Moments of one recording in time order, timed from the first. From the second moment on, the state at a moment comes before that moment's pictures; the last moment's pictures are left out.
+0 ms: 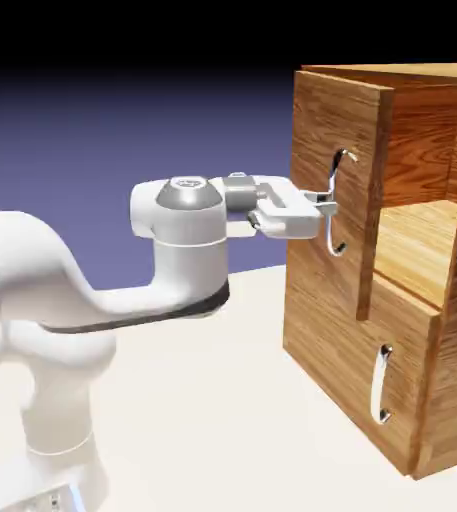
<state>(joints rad) 0.55 -1.28 -0.73 -2.80 -2.31 2.47 -0.72</state>
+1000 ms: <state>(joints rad) 0.48 -1.42 0.36 -3.00 -1.22 1.80 -0.77</state>
